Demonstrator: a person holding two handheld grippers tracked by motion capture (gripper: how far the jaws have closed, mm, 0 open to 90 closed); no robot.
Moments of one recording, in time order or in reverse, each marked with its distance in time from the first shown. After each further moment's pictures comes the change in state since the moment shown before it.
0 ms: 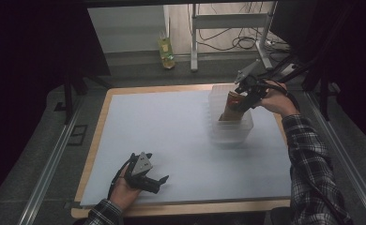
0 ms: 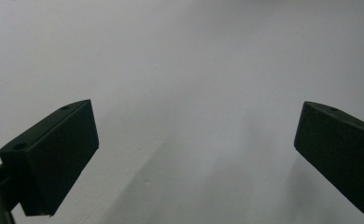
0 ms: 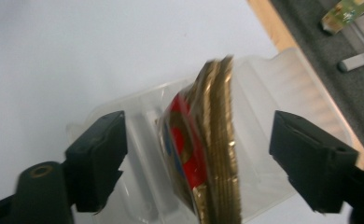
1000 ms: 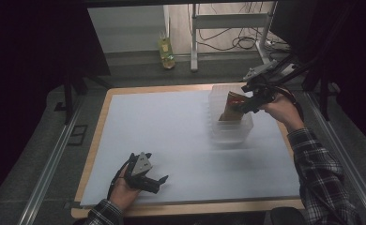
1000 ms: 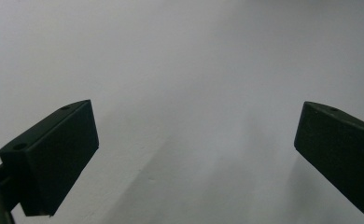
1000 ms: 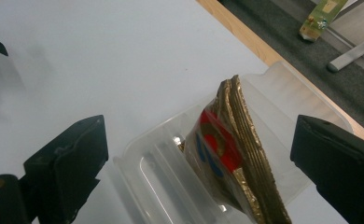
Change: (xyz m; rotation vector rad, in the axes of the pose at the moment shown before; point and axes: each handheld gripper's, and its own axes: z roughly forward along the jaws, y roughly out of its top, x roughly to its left) left arm 0.000 0.000 -0.001 0.003 0.008 0.007; right arm 0.030 -0.007 -0.032 -0.150 -0.046 0.216
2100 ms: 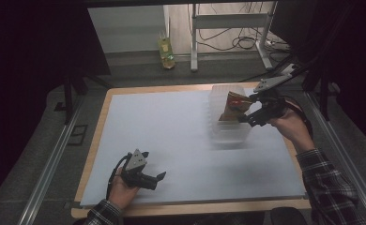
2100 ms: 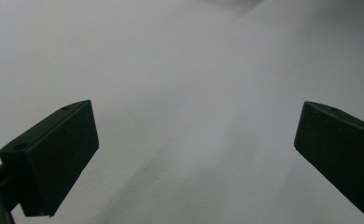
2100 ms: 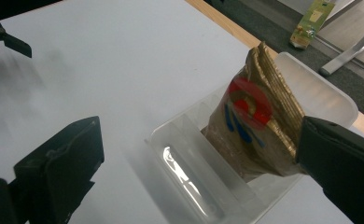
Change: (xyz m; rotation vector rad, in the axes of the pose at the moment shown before) left arm 0.010 -0.001 -0.005 -0.037 -0.026 -0.116; right arm 0.031 -0.031 -0.026 -0.076 -0.027 0.036
